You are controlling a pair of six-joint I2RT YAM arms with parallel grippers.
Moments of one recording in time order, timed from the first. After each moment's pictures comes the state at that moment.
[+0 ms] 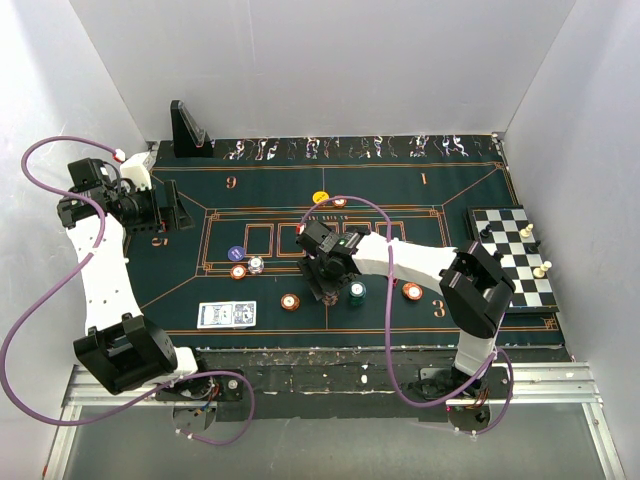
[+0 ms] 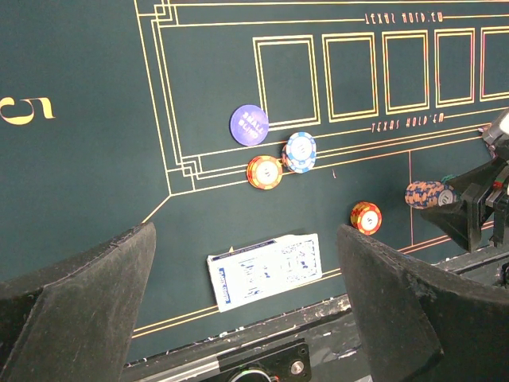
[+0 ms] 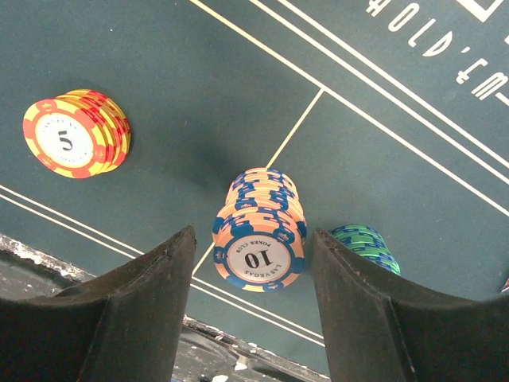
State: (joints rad) left arm 0.41 1.34 1.43 -1.10 0.58 0.27; right arm 1.01 1.81 1.31 -0.72 0.06 0.42
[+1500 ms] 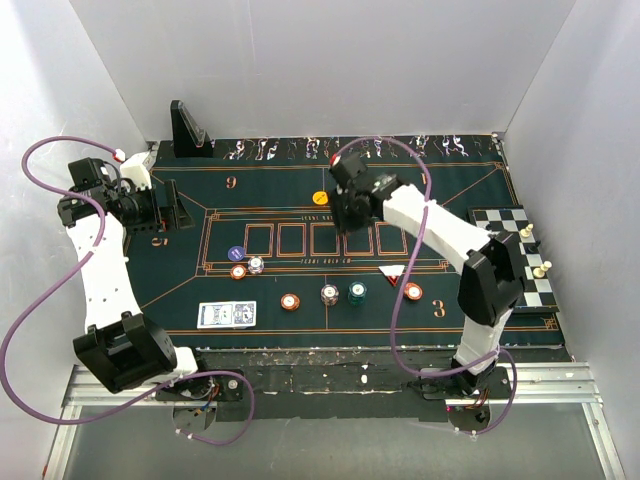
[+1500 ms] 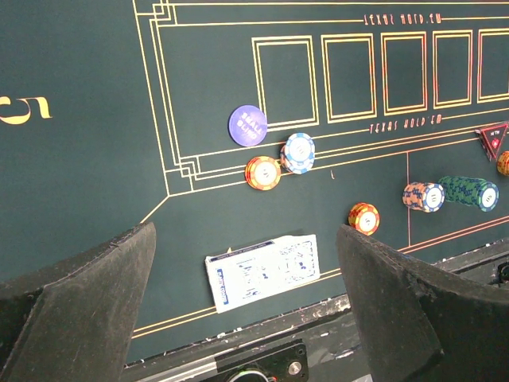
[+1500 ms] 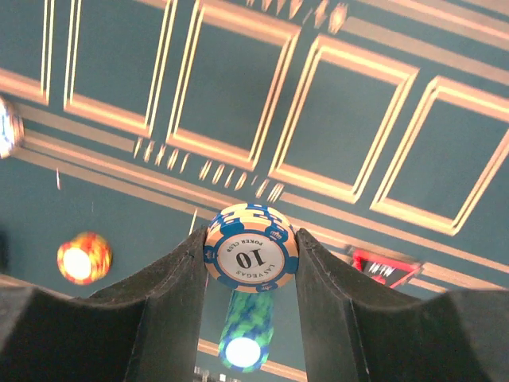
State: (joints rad) left arm 0.41 1.34 1.44 -1.10 0.59 0.26; right arm 0.76 1.78 1.56 -0.83 0.09 0.37
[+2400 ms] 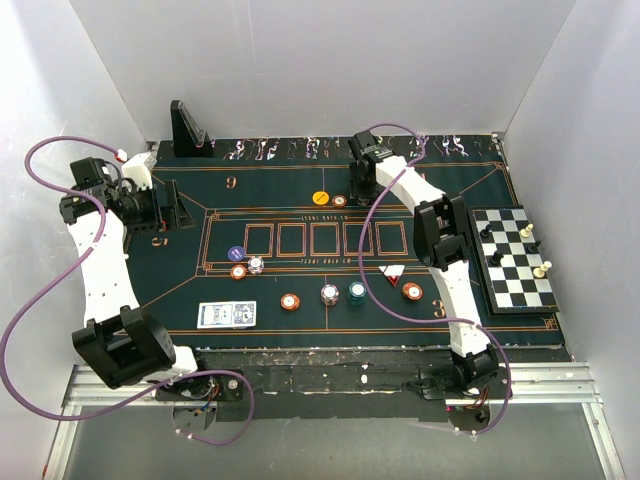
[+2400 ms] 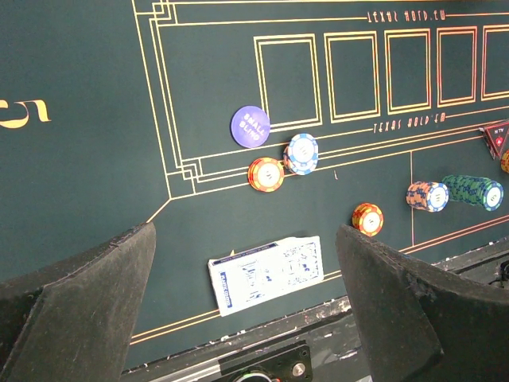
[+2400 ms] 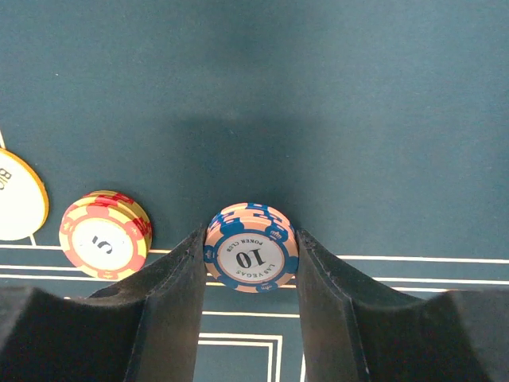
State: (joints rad) left arm 0.41 1.37 1.43 -1.09 0.59 0.27; right arm 0.45 2.44 2.17 -0.83 0.14 0.36
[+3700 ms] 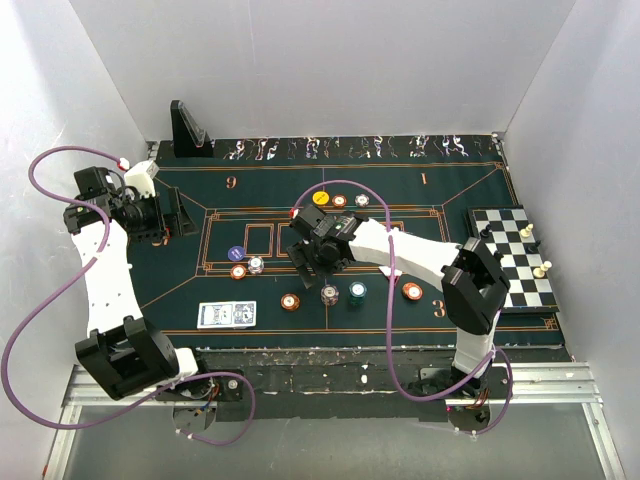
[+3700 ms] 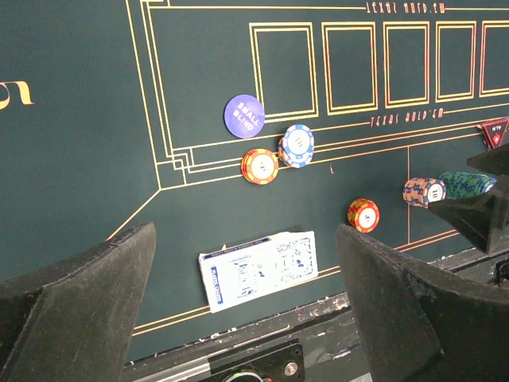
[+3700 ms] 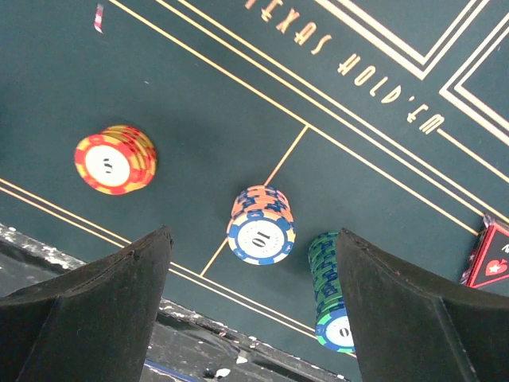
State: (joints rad) left arm 0.41 1.31 1.35 -1.06 0.59 0.25; right arm 0.99 1.83 1.50 -0.82 0.09 0.38
